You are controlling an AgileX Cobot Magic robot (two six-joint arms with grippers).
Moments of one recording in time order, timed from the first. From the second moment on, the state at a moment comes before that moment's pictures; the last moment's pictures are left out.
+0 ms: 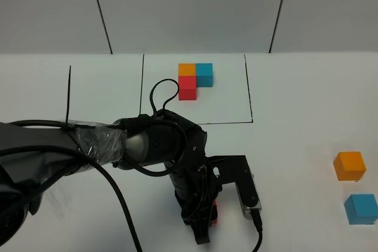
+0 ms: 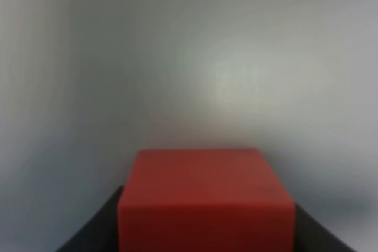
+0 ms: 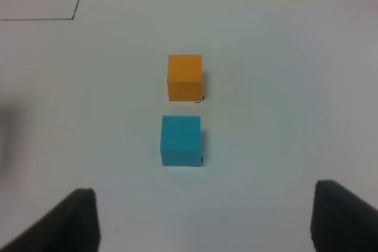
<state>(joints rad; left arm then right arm) -0.79 2.13 -1.33 -0.14 0.65 0.74 0.15 0.05 -0.50 -0.10 1.08 0.13</state>
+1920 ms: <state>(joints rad) -0.31 1.21 -1.32 0.49 1.19 -0.27 0.15 0.05 -0.50 -0.10 1.08 0.13</state>
